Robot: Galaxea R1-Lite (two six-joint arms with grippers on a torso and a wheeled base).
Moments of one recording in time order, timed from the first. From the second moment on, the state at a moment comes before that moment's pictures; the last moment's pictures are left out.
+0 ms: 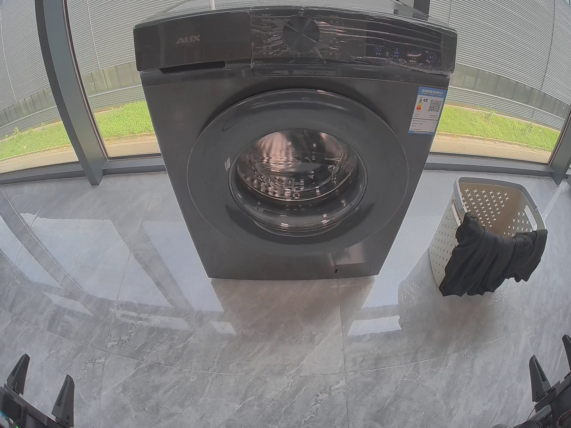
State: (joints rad) left arm 0.00 0.02 -0.02 0.00 0.02 -0.02; right arm 0.00 0.02 -0.02 0.00 0.00 0.00
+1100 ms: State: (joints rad) left arm 0.00 0.02 -0.02 0.00 0.02 -0.02; right arm 0.00 0.02 -0.02 0.00 0.00 0.00
